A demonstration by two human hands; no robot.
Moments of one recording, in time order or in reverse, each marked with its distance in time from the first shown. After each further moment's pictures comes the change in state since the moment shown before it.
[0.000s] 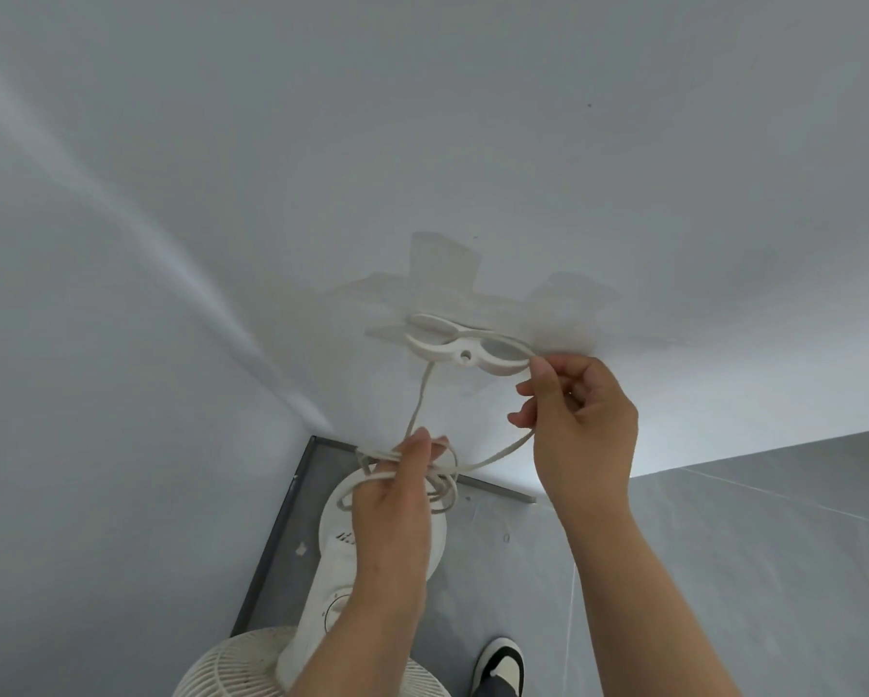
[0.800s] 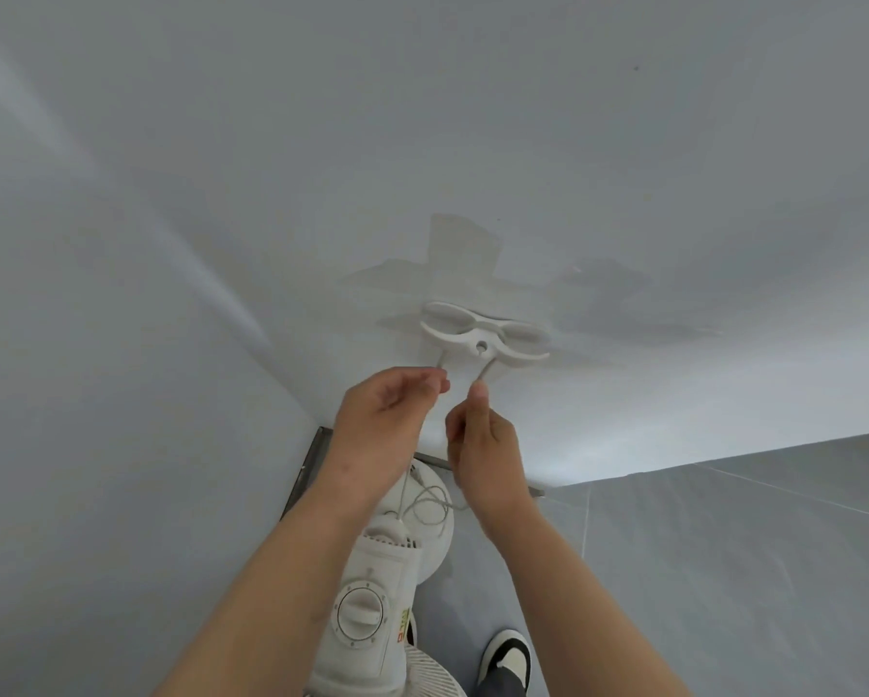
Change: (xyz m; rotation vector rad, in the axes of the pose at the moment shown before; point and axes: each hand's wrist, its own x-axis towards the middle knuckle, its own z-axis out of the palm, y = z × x) left_hand 0.033 0.053 -0.010 0.464 -0.335 0.347; right_hand -0.021 0.053 0.059 0.001 -0.407 0.215
